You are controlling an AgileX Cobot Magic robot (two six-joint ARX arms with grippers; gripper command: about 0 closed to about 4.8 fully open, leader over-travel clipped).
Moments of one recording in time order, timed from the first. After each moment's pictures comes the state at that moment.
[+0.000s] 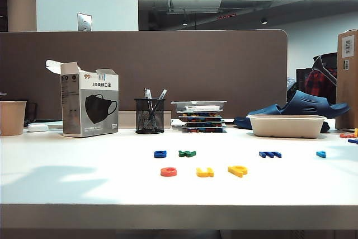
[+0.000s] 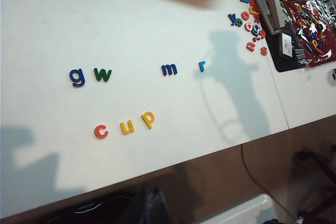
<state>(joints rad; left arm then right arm) -0.86 1.30 1.80 -1.22 -0.09 -0.67 0.08 1.37 1.69 -0.97 -0.02 0.15</state>
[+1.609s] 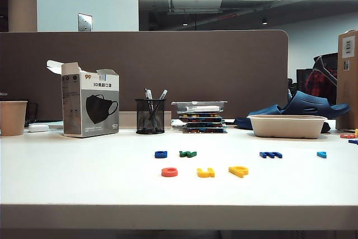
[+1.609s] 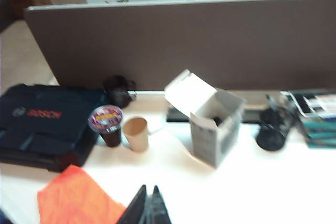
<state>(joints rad) -0.16 1.14 2.00 -1.11 -0.26 0.05 -0.09 0.41 0.66 -0.61 -0.16 0.13</state>
